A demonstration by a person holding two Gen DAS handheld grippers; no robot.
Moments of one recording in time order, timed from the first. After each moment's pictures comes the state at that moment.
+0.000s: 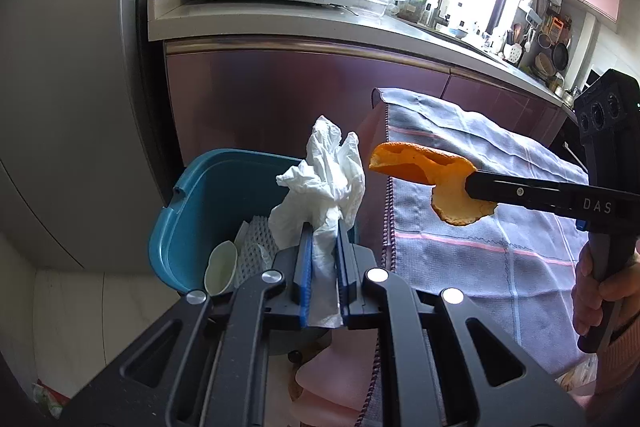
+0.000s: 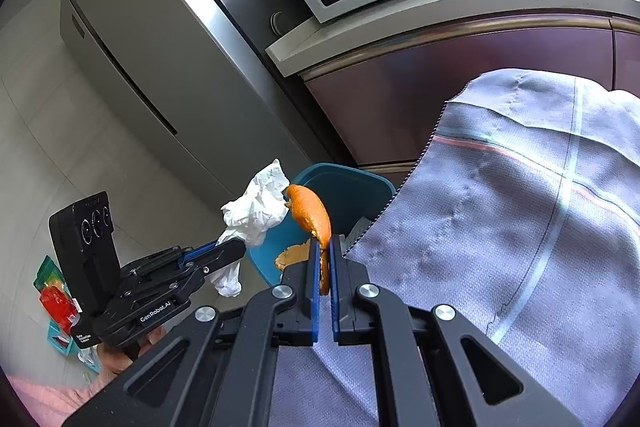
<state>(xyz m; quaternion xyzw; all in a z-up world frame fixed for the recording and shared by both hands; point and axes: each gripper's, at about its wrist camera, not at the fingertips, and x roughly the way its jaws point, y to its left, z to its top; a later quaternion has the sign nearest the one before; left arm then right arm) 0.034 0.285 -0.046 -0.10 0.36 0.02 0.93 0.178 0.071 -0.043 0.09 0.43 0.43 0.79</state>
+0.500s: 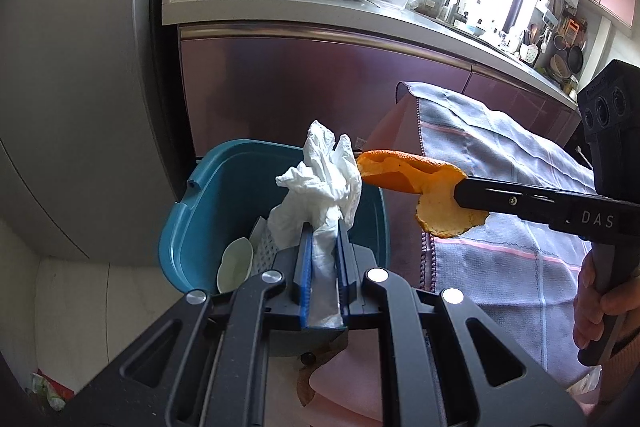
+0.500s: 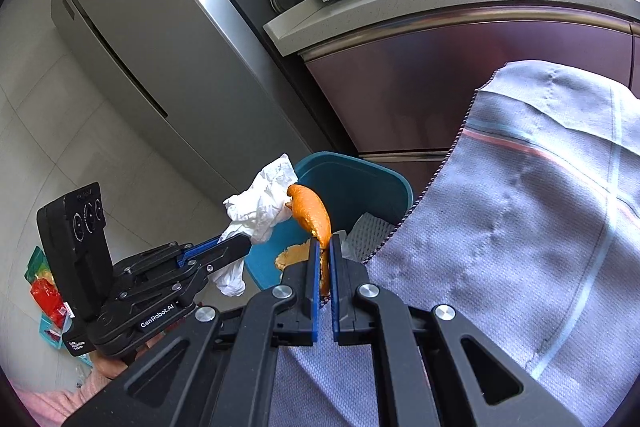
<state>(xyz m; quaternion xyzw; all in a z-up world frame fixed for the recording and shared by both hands) 0.049 0.300 -0.061 -0.11 0.37 0.04 0.92 0.178 0.105 -0.056 0.06 0.45 0.43 0.78</state>
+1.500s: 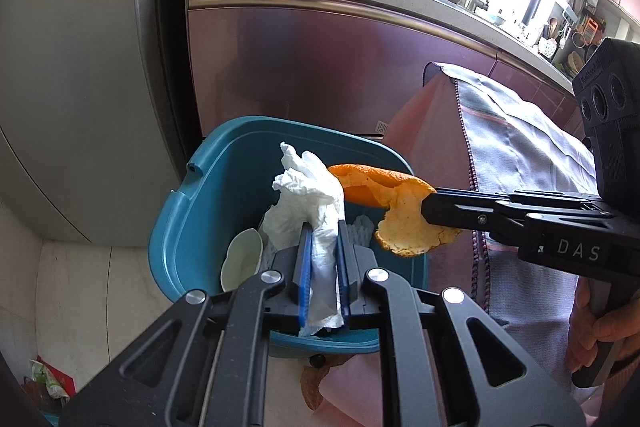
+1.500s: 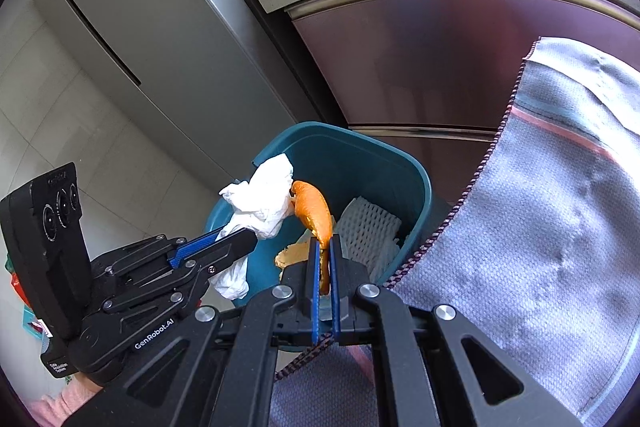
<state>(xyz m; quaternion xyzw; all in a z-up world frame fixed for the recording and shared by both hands) 0.088 0.303 -0.098 -0.12 0.41 0.06 0.90 0.196 0.174 -0.082 0.01 0.50 0.41 0.77</state>
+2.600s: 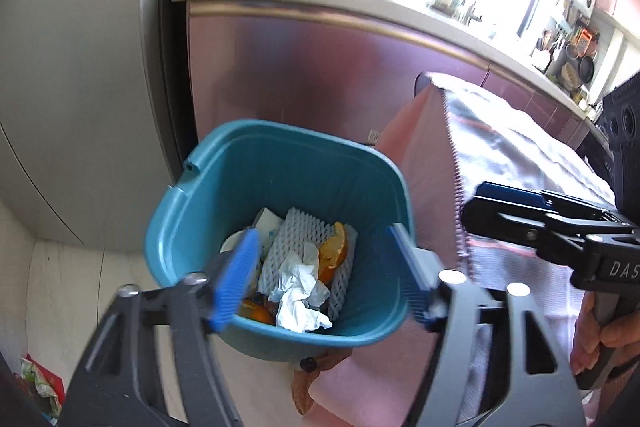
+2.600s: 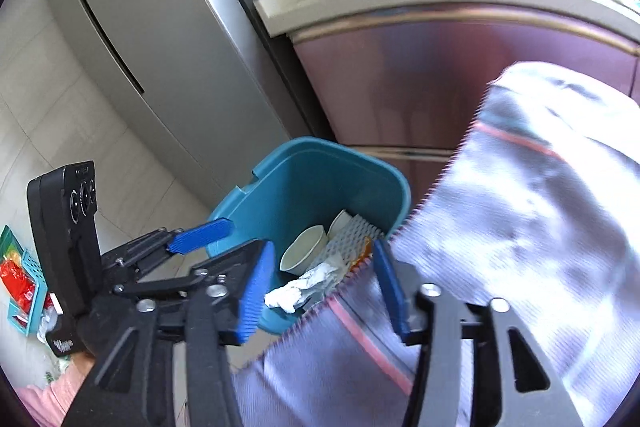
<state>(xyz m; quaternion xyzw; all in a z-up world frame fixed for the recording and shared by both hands) 0.077 0.291 -0.098 -0.13 0.37 0.06 0.92 0.168 0.136 -0.066 0.00 0.43 0.40 0.81</state>
